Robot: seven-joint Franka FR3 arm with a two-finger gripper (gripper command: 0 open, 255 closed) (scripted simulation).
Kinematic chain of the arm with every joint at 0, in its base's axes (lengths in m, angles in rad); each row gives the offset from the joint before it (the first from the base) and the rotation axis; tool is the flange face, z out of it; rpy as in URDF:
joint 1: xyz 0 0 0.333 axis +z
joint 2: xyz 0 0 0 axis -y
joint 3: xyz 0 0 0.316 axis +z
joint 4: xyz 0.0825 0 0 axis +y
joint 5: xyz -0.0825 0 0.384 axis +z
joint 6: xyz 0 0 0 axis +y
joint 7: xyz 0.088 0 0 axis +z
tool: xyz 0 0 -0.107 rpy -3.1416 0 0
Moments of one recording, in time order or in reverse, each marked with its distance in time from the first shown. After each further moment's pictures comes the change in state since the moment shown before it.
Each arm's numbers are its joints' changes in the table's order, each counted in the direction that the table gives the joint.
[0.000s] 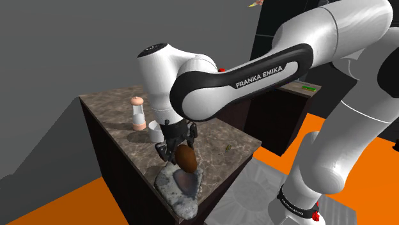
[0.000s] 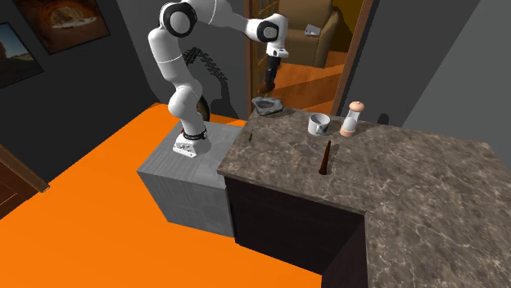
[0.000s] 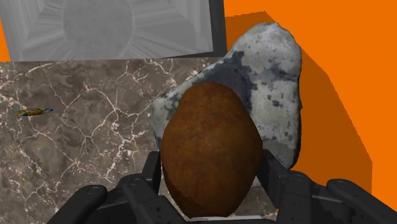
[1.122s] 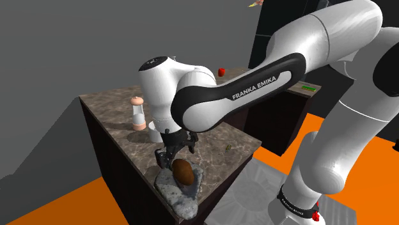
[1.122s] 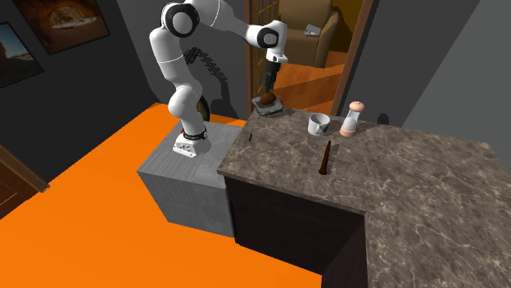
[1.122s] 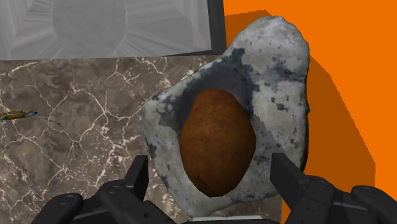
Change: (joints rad) arm 0.000 -0.024 0.006 0.048 -0.011 -0.068 -0.016
